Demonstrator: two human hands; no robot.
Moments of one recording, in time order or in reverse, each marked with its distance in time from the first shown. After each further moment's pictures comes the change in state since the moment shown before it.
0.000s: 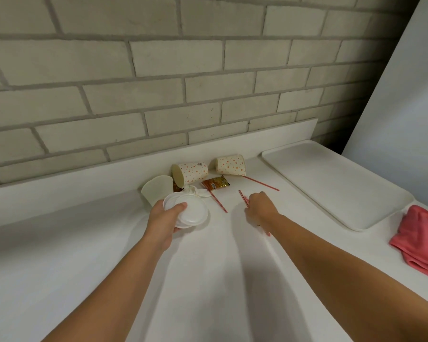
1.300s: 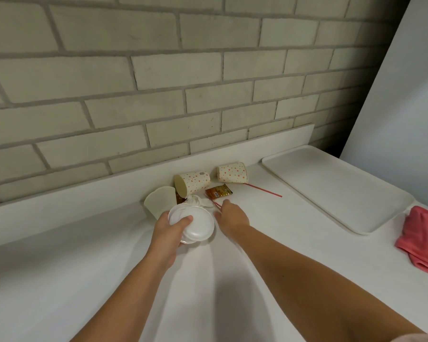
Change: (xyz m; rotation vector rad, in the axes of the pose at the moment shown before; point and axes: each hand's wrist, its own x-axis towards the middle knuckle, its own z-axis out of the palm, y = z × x) left_hand -0.001 -0.003 -0.008 0.067 -0.045 0.036; right_hand 0.007 -0.067 0.034 0.194 0.046 -0.019
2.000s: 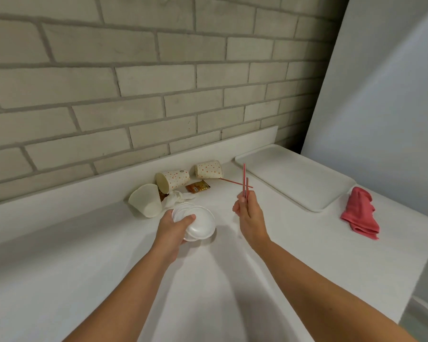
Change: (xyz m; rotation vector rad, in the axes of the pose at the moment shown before) left_hand -0.055 0.001 0.021 0.083 -0.146 -0.018; right_hand -0.108 0.054 -0.038 0.838 0.441 -0.200
